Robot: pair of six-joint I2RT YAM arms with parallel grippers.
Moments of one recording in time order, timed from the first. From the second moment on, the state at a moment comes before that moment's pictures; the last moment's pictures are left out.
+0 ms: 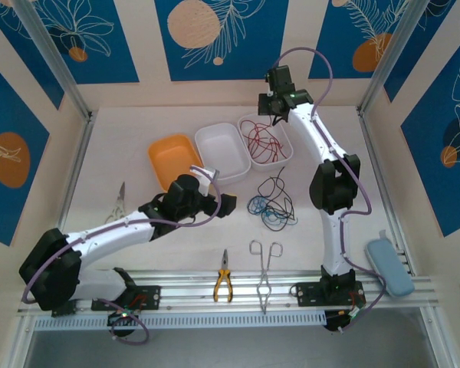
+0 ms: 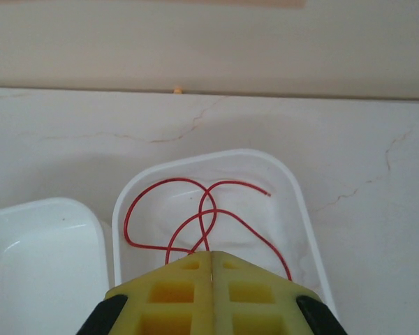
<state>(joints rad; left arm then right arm) -0.79 1.29 0.71 0.07 0.02 -0.36 0.31 2.20 2.20 -0.77 0.11 0.21</state>
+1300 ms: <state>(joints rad) -0.78 1.31 0.71 0.05 0.04 -0.40 0.28 2.45 2.25 -0.92 0.04 0.25</state>
